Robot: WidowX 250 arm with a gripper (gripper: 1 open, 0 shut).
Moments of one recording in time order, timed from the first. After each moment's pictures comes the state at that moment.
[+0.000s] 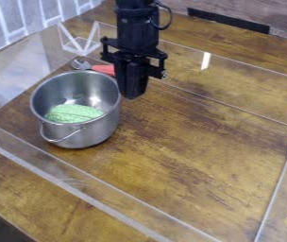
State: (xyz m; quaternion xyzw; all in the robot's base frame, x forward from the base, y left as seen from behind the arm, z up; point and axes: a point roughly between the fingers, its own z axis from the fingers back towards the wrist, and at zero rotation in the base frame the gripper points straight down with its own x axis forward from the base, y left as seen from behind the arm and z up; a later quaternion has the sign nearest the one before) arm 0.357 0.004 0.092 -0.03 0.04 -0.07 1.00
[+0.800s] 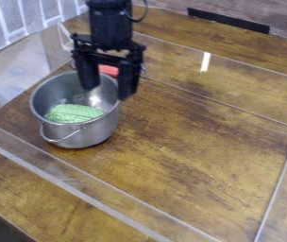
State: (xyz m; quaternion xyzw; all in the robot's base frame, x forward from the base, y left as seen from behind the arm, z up) arm 0.324 0.031 0.120 -0.03 0.03 0.03 1.00
